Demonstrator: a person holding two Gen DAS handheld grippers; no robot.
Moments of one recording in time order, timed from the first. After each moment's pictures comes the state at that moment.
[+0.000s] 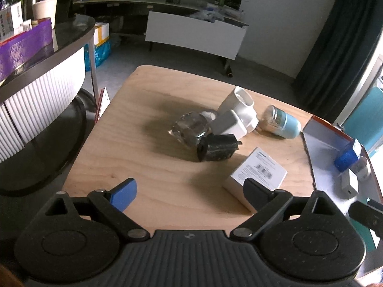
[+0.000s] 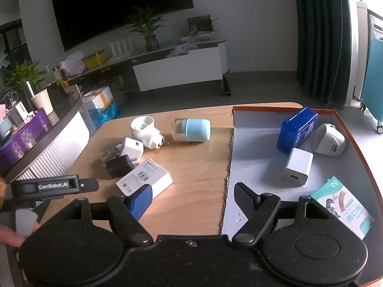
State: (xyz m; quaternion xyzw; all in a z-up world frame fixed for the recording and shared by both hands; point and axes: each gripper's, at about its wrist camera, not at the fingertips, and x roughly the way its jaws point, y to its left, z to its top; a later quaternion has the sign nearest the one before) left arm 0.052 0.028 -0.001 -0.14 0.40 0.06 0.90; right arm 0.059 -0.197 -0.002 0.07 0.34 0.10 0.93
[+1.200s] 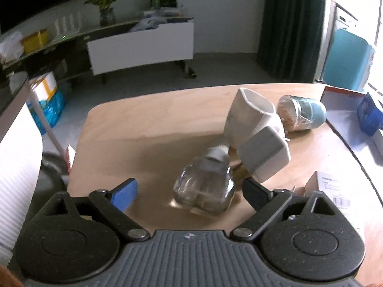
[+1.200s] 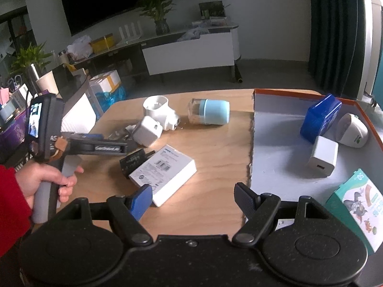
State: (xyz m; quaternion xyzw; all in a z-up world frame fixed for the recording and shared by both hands) left arm 0.141 0.051 -0.047 0.03 0.36 -0.06 0.93; right arm 0.075 -0.168 -0.021 0.06 0.37 0.13 0.92
